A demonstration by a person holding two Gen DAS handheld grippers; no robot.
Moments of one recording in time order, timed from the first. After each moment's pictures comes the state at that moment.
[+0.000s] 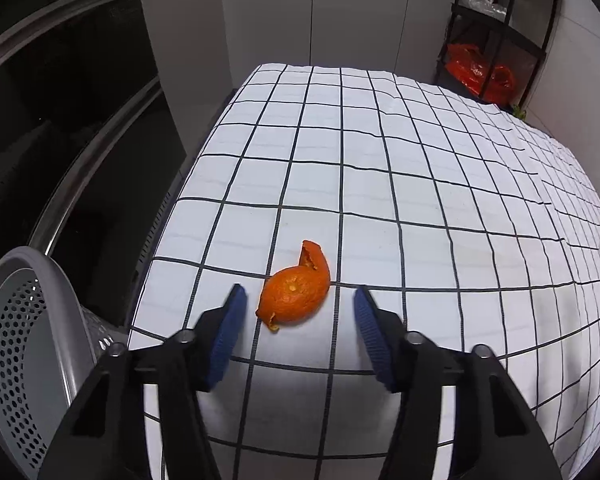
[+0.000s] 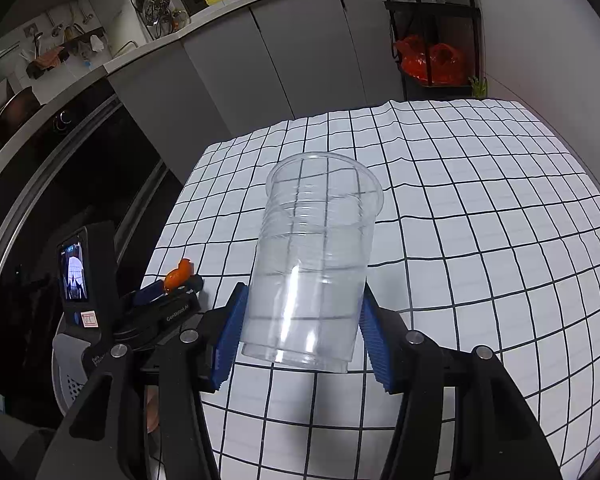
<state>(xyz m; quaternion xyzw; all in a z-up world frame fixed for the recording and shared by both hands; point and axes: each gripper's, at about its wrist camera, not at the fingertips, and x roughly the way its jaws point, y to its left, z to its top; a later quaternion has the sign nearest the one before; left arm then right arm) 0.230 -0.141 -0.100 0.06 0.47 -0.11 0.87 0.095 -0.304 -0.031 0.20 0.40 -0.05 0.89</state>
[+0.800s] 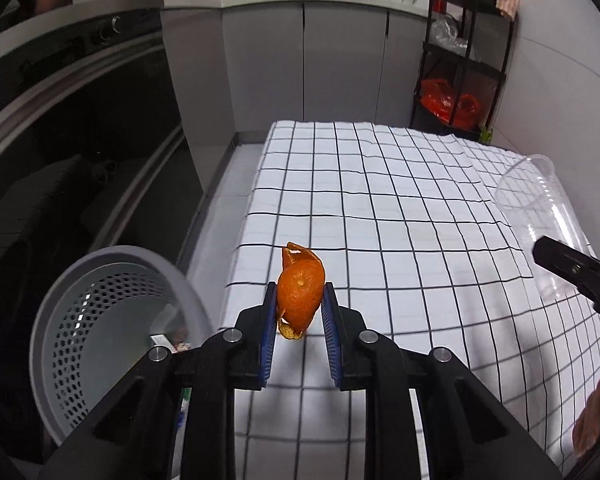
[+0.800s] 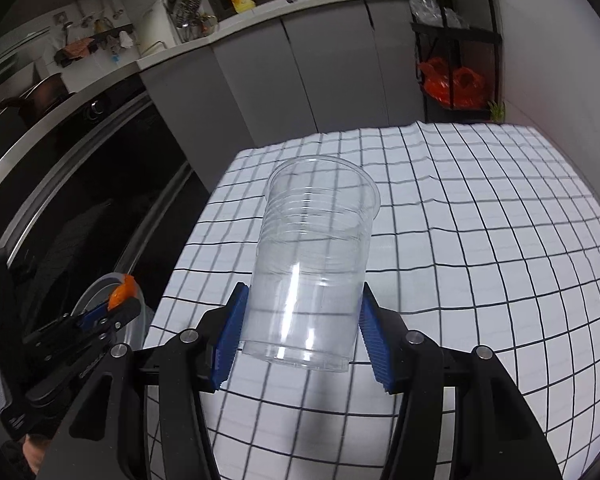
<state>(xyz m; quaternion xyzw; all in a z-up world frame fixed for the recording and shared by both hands) 0.130 -0.078 -0.015 0.07 0.40 -0.14 0.90 0.076 -0.254 -0.006 0.16 0.37 -0.02 0.92</state>
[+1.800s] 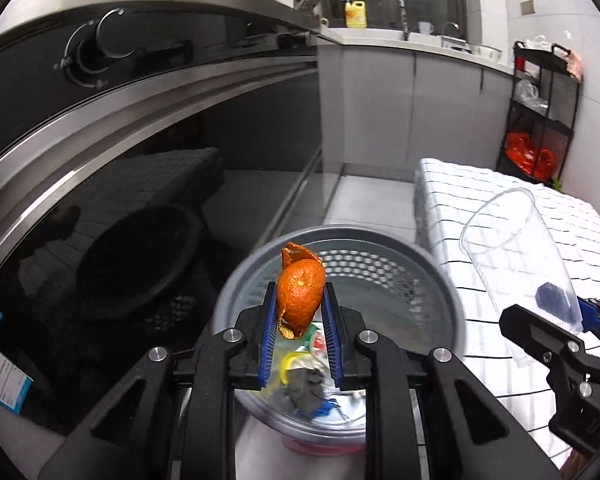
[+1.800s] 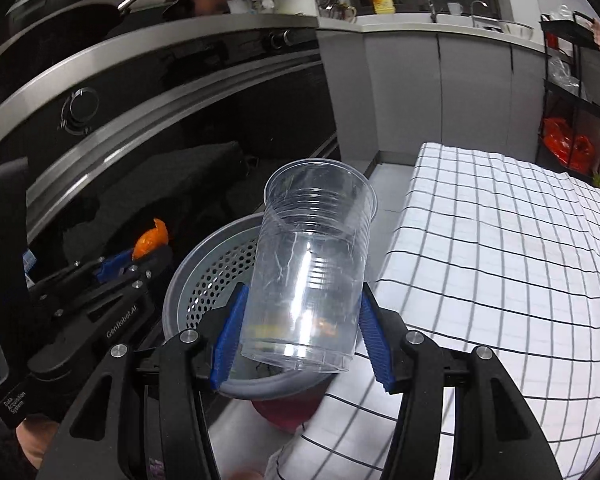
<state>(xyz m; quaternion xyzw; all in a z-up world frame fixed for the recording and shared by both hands) 0.079 0.148 0.007 0.04 0.33 0.00 0.94 0.071 0.020 -0.003 0.07 0.36 0.12 0.92</state>
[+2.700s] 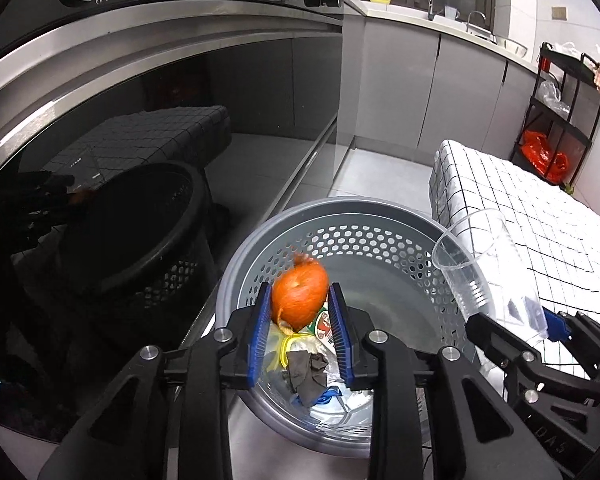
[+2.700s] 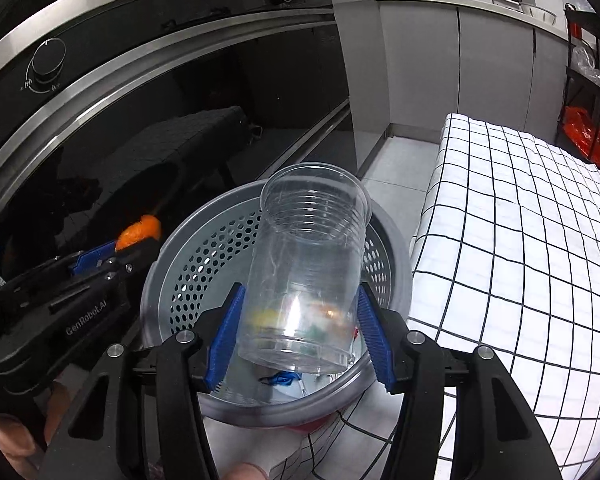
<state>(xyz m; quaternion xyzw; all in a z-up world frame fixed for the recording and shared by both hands) 0.111 0.171 -0.020 0.00 0.39 0.01 0.92 0.118 0.038 -0.038 0.05 0.40 0.13 0.91</state>
